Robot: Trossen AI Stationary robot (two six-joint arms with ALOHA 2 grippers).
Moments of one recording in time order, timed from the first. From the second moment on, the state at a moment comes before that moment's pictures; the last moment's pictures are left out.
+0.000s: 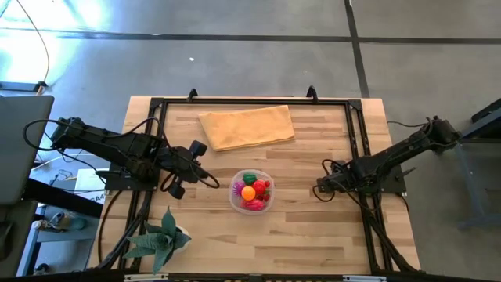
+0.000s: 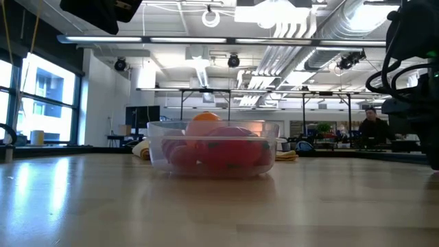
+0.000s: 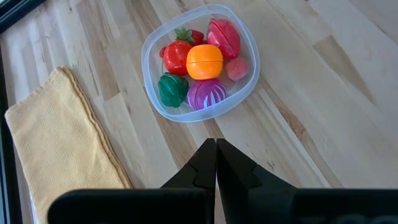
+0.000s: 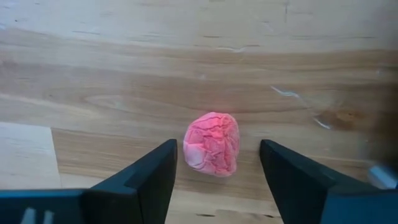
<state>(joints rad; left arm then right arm) -0.12 1.05 0.97 -0.81 -0.10 0.37 0.33 1.09 0.41 -0.78 0.04 1.81</state>
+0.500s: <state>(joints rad) -0.12 1.05 0.97 -0.81 -0.10 0.37 0.33 1.09 0.41 -0.79 0.05 1.85</state>
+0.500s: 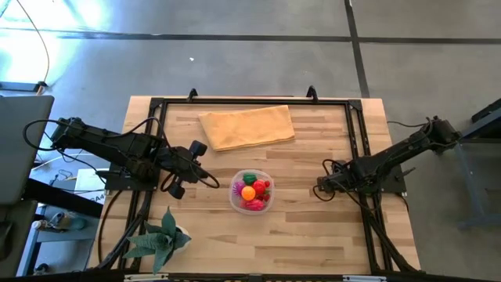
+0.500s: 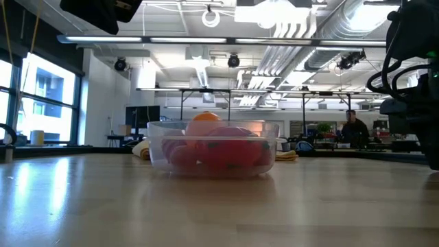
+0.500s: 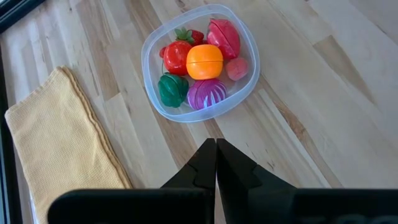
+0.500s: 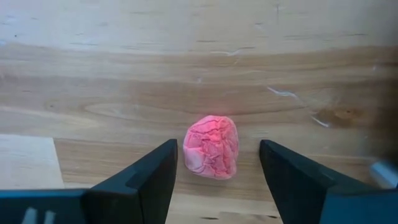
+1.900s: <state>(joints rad) -0.12 1.05 0.97 -0.81 -0.10 0.37 0.33 1.09 0.41 -0.77 0.03 1.93</state>
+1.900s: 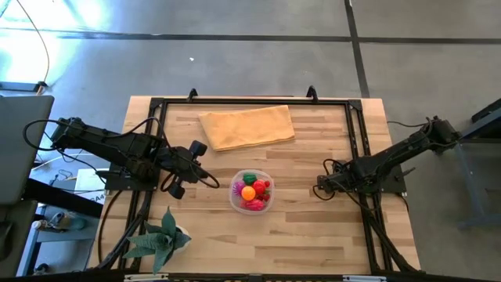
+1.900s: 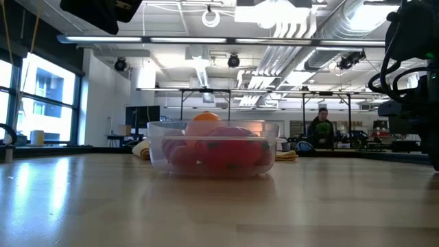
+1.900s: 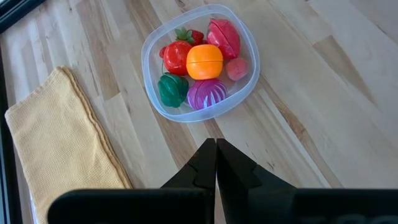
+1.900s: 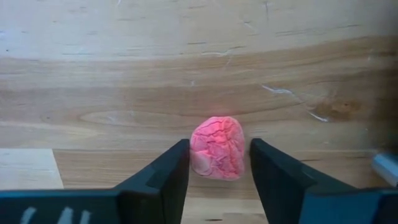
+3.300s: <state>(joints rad) -0.12 1.05 0.97 -0.81 -0.10 0.37 0.33 1.09 0.41 -0.77 0.02 1.90</state>
